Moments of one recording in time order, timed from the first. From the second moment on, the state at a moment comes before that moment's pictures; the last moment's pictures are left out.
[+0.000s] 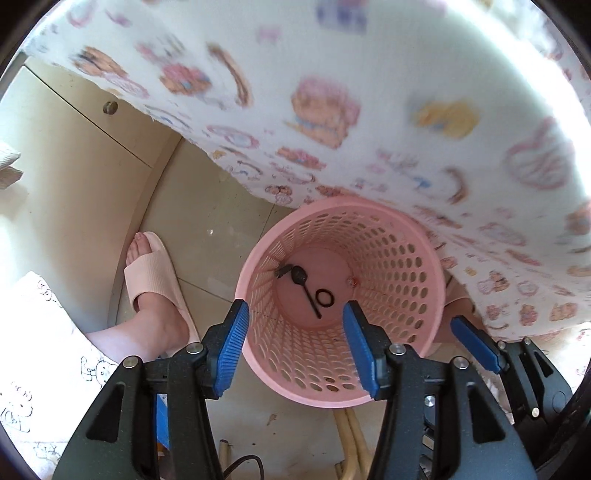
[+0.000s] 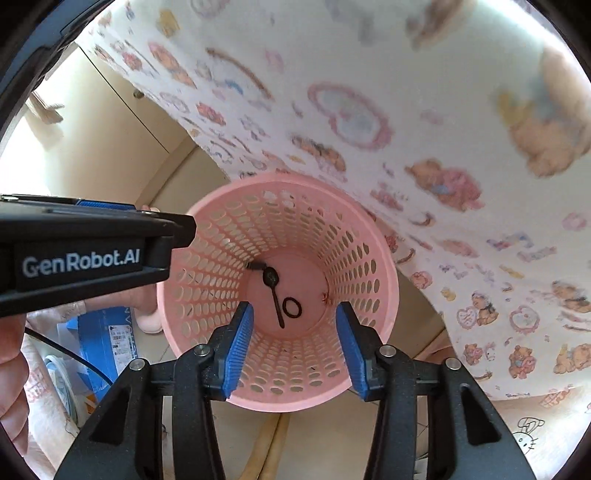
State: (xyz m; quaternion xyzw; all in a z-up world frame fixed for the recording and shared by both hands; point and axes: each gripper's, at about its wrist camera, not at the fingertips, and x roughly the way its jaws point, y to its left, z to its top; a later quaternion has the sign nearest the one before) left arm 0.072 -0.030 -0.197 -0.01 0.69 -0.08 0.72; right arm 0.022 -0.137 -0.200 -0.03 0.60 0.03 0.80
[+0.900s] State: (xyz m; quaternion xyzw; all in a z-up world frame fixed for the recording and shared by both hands) left arm 0.094 -0.008 -0.002 0.00 0.50 -0.09 0.86; right arm -0.008 -0.159 -0.004 -0.03 0.37 0.04 0.93
